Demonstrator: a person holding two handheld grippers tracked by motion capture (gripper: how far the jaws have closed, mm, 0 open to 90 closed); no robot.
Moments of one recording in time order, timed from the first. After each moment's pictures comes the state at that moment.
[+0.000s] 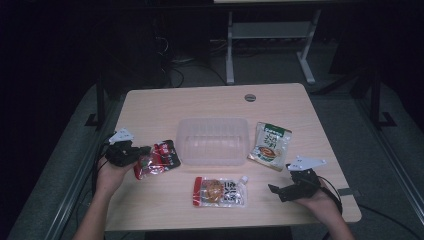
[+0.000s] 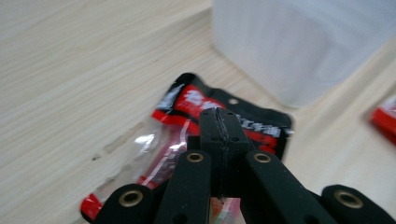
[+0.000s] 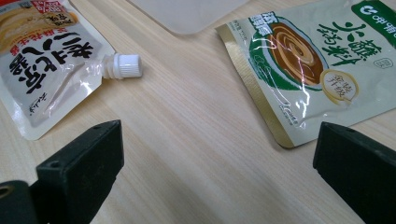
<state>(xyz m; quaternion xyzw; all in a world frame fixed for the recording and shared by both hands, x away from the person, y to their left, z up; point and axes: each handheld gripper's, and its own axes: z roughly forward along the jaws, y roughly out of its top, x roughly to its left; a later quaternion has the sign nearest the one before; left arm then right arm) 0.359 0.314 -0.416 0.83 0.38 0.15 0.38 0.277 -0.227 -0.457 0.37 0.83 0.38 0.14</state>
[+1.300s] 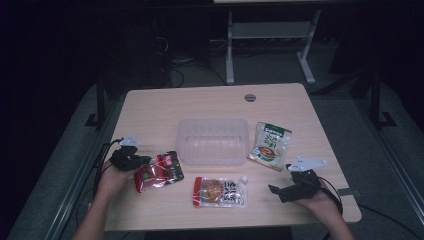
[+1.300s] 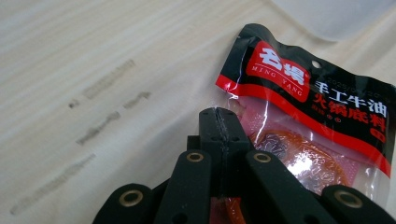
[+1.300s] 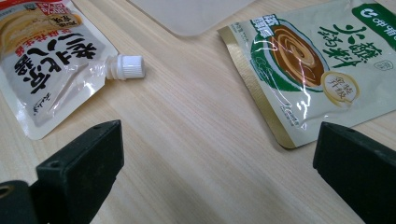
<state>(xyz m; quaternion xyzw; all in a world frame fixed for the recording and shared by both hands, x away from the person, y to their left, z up) 0.358 0.314 -0.445 0.86 0.39 0.11 0.31 0.275 -0.227 -0.457 0.37 0.83 0.39 0.14</state>
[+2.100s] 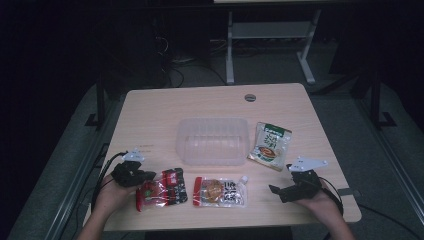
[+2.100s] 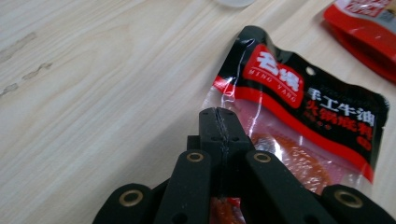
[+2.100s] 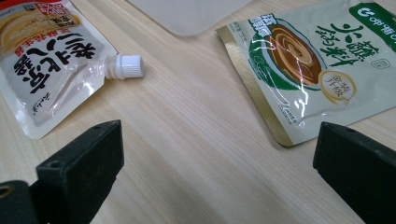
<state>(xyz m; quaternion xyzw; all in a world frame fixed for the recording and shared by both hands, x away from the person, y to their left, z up) 0.311 0.294 -0.439 0.88 0.36 0.07 0.31 0.275 -0.229 -0.456 0.37 0.83 0.39 0.14</state>
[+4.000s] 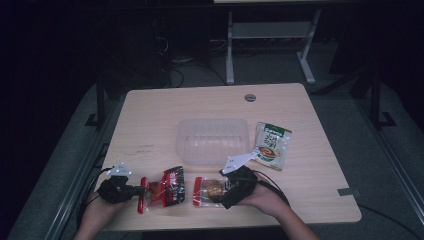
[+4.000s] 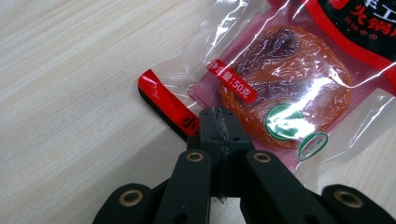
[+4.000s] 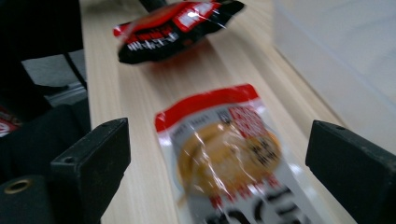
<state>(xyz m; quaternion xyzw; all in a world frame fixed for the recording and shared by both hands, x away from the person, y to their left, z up) 0.273 0.325 -0.453 0.86 0.40 0.04 0.31 0.285 -0.065 -0.431 0.21 0.88 0.43 0.00</state>
